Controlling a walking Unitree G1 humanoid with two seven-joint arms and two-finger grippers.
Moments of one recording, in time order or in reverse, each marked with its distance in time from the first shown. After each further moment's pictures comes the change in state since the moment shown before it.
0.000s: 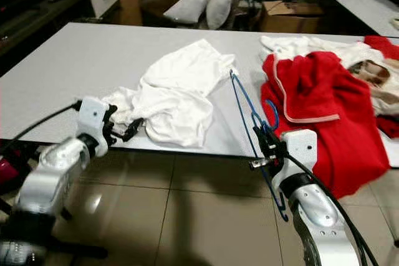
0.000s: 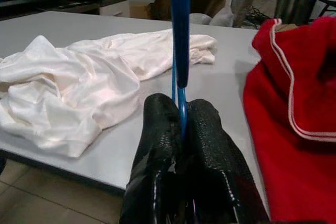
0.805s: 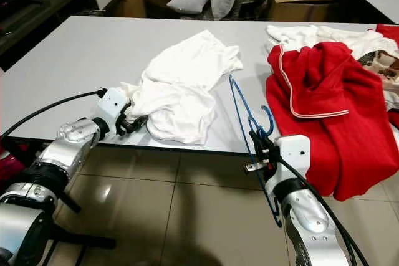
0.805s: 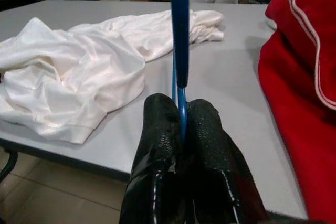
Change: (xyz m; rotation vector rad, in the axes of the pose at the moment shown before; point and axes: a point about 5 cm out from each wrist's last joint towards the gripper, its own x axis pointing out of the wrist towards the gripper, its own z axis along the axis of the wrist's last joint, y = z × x) left arm 0.046 0.012 -0.004 0.205 0.121 -0.094; right arm -0.002 0.011 -0.008 0.022 0.023 -0.027
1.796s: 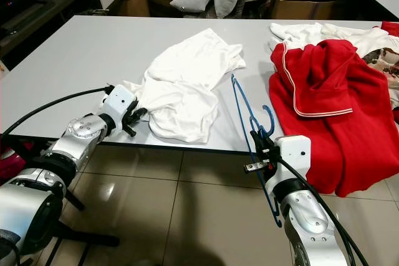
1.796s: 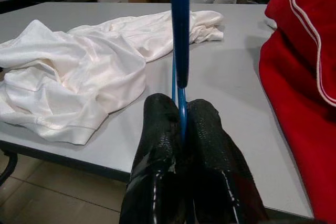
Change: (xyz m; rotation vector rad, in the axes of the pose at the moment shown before) left arm 0.010 0.000 0.010 0.043 -0.016 0.019; right arm 0.000 0.001 0.001 -0.002 -0.008 -0.019
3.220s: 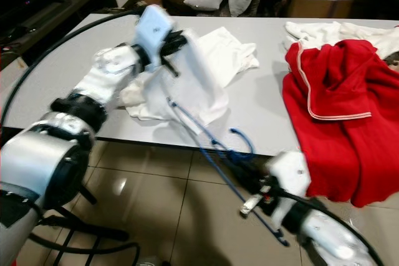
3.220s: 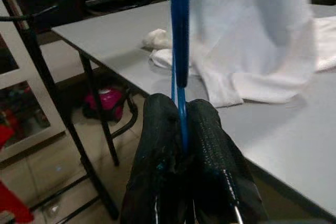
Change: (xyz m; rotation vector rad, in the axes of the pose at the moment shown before) left arm 0.023 -0.023 0.182 0.140 -0.490 -0.175; right arm -0.037 0.024 0.023 -0.049 -0.015 0.513
